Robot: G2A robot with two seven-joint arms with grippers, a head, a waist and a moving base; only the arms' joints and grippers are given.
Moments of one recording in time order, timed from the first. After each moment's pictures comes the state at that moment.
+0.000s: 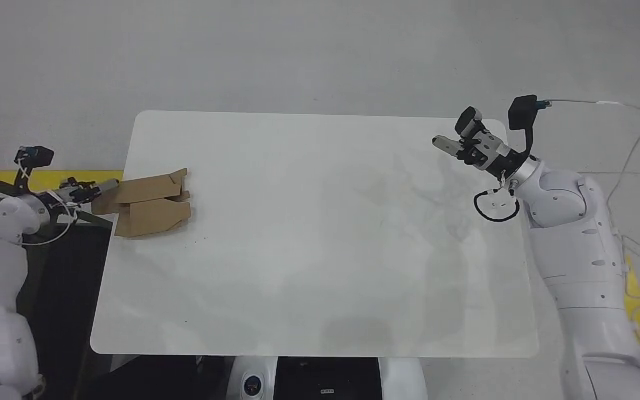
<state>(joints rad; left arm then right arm) 0.54 -0.82 -1.52 -0.28 0.88 -0.83 -0.57 -0.83 -1.09 1.40 -1.15 -0.49 -0.91 0.41</state>
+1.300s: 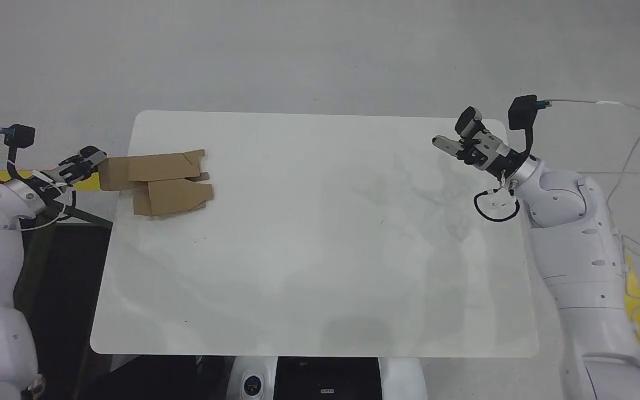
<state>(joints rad) 0.51 -0.83 -1.53 -0.30 0.43 -0.96 -0.77 -0.83 -1.09 1.40 -1.15 -0.49 -0.91 0.41</state>
